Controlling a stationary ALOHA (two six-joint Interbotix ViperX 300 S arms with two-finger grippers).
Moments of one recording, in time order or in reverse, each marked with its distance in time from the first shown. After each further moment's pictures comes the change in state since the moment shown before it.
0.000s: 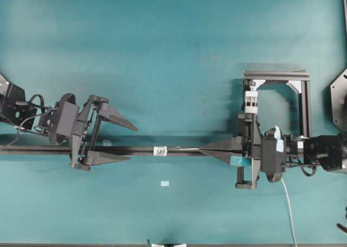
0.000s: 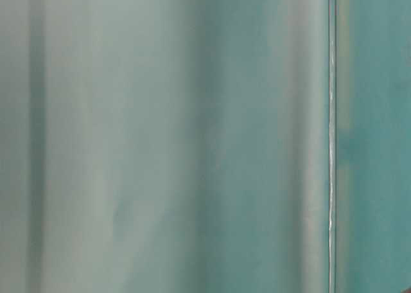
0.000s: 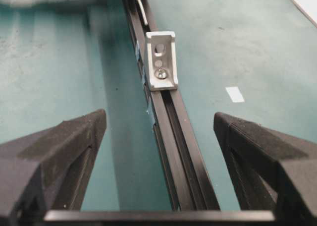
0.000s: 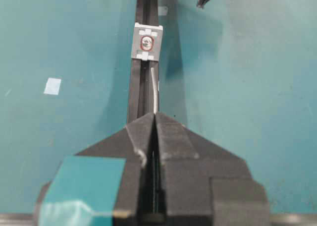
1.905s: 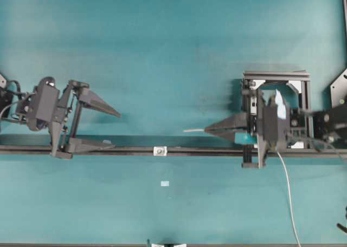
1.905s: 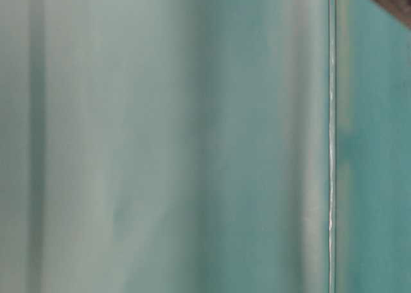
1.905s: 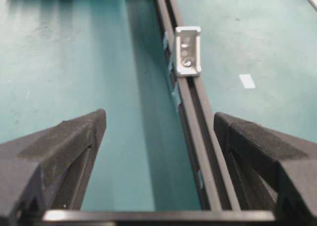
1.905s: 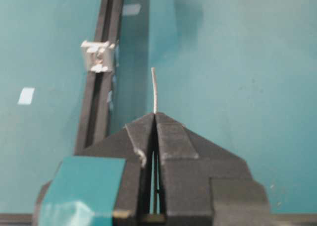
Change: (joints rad) left arm 0.040 -0.252 0.107 0.000 0.210 0.000; right arm -0.140 -0.256 0.067 -0.087 0.278 -0.011
